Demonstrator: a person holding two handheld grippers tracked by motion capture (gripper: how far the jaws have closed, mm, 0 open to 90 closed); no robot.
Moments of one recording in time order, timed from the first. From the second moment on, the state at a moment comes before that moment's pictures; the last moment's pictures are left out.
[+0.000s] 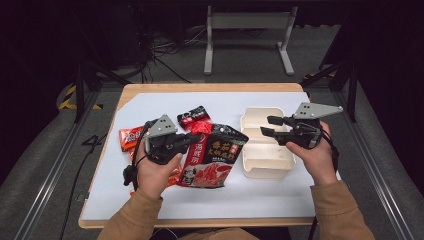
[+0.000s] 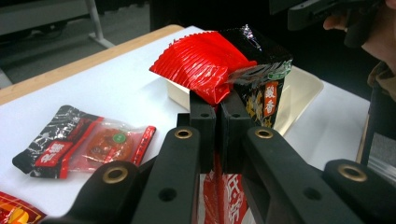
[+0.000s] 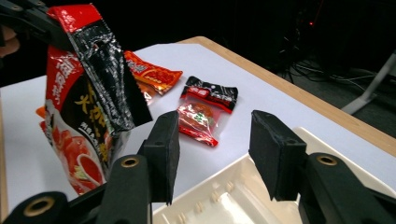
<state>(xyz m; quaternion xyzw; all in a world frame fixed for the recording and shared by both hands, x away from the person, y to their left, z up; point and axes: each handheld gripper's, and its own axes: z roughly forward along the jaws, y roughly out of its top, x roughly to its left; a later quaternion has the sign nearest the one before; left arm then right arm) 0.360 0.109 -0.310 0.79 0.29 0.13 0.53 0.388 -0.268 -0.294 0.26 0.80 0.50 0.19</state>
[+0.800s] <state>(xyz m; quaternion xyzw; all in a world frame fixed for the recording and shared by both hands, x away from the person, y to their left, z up) 0.352 0.122 -0.300 0.74 0.29 0.16 0.58 0.377 -0.220 -0.292 0.21 0.81 0.54 0.12</state>
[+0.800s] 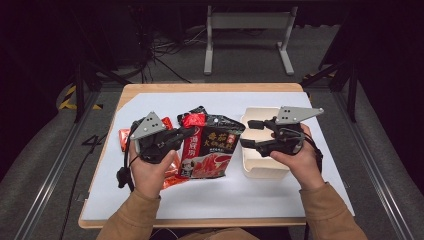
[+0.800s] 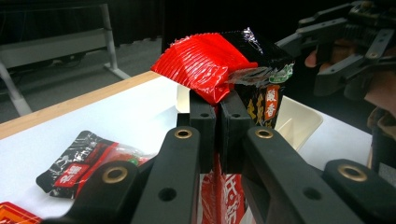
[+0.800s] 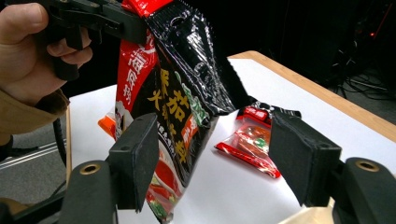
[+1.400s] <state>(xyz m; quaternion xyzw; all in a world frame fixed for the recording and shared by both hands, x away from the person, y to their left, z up) 0.346 0.113 -0.301 0.74 0.26 0.14 0.60 0.382 -0.201 -0.305 0.19 0.81 0.54 0.08</state>
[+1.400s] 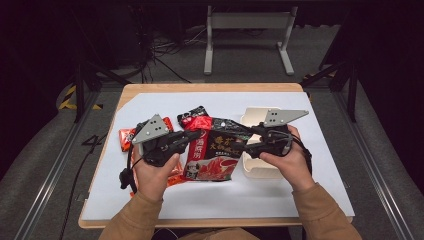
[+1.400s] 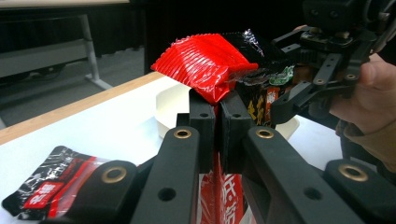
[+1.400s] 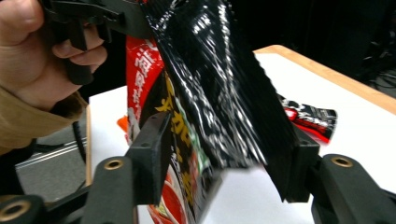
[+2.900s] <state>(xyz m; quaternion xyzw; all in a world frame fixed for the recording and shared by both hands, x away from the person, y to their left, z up) 0.341 0.110 -0.301 0.74 0.24 0.13 0.62 0.386 -0.188 -0.303 0.15 0.82 0.55 0.04</state>
